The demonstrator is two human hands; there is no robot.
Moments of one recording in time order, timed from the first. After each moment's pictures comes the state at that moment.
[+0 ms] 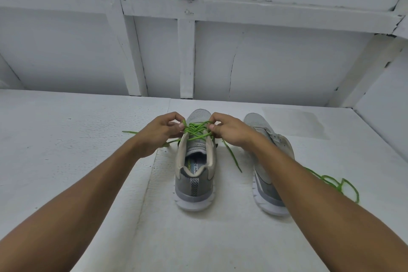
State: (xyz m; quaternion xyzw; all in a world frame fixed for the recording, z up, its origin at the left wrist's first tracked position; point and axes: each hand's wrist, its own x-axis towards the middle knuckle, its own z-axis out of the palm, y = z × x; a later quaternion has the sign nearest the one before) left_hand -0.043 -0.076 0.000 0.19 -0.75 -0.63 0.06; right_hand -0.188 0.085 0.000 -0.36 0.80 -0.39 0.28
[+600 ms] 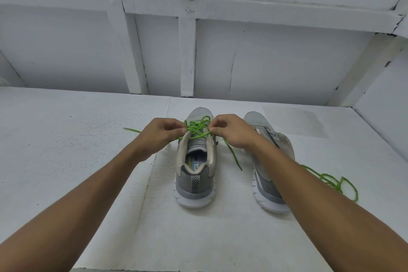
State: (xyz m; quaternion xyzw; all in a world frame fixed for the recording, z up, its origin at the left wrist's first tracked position) left_hand -0.036 -0.077 -0.016 0.19 -0.79 -0.57 0.11; right_hand -0.185 0.092 -0.002 -0.38 0.80 -0.39 0.24
